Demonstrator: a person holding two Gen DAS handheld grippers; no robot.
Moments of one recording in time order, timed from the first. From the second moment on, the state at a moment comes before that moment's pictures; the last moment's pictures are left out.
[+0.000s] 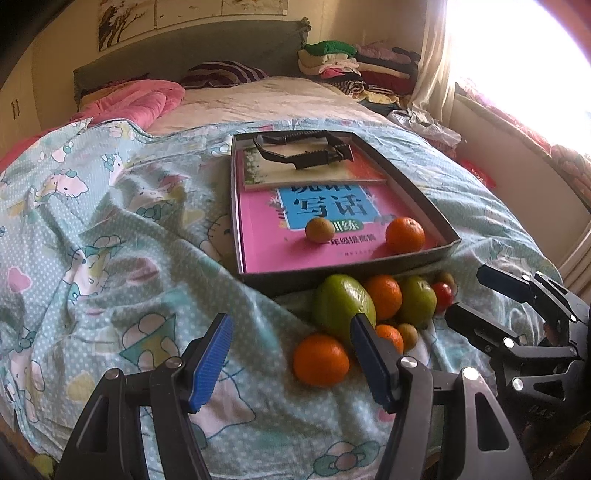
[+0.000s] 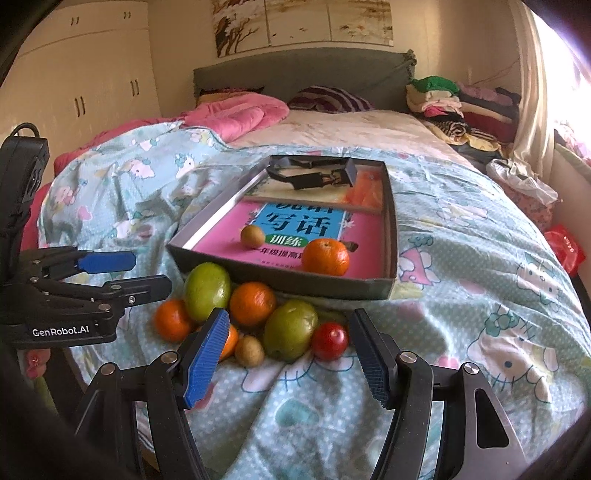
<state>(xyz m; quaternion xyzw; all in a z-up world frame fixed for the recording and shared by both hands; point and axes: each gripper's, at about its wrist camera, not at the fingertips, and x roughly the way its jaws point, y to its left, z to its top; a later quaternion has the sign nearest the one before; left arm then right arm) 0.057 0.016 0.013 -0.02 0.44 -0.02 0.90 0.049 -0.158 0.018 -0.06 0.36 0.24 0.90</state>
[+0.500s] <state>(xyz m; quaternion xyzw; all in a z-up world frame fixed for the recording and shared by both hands) 0.043 0.009 -0.005 -0.01 0.46 -0.04 0.89 0.041 -0.147 0.001 -0.08 0.39 0.26 0.88</state>
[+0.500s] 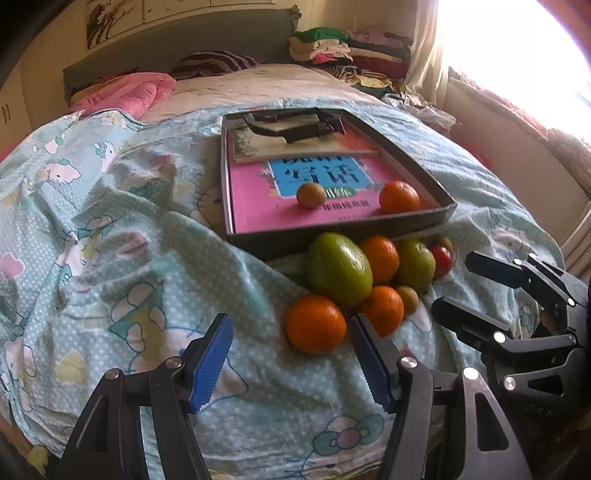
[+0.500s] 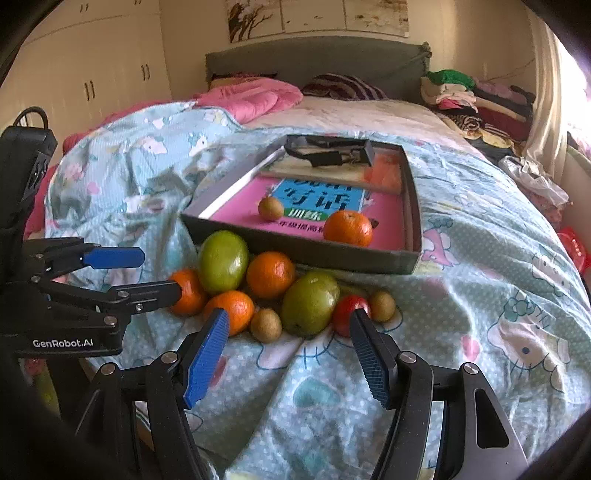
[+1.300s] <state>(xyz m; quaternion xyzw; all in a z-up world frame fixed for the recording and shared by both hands) 0.059 0.014 -0.029 -0.04 0.48 -0.08 0.87 0.035 -0.093 -0.021 -0.20 0.37 0.33 0.85</state>
